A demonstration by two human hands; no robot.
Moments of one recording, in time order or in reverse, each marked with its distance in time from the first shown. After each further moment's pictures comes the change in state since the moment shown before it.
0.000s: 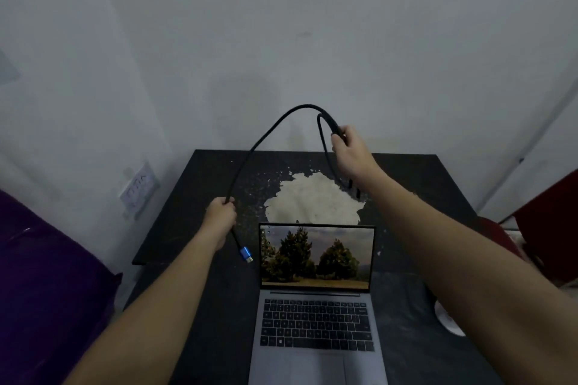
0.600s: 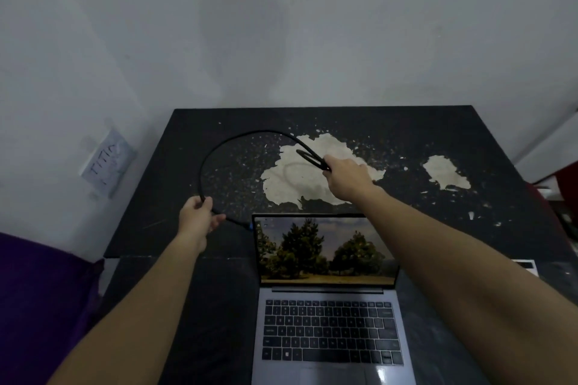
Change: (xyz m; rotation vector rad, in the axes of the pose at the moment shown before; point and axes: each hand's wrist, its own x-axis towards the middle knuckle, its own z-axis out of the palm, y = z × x) left_hand 0.120 -0.104 0.011 -0.156 0.113 -0.267; right_hand 0.080 0.195 0.098 -0.828 -0.303 -0.004
